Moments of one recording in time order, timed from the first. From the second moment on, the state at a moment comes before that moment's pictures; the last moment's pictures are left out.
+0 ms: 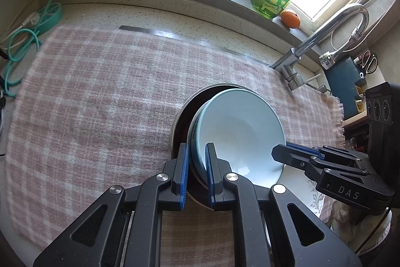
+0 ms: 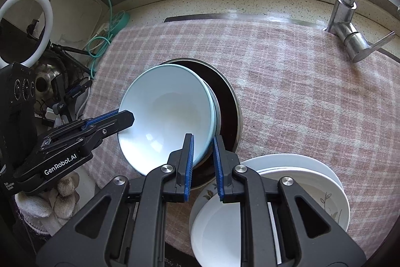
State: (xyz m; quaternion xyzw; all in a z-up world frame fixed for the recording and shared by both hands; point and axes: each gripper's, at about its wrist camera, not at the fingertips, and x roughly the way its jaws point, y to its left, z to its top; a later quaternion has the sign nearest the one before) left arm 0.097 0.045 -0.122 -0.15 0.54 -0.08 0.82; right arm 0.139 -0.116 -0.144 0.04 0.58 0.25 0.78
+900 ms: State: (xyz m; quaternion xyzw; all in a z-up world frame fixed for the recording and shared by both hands) left arm 0.084 0.071 -0.136 -0.21 0.54 -0.07 0.81; right arm 0.146 -0.164 -0.157 0.12 0.57 0.23 0.78
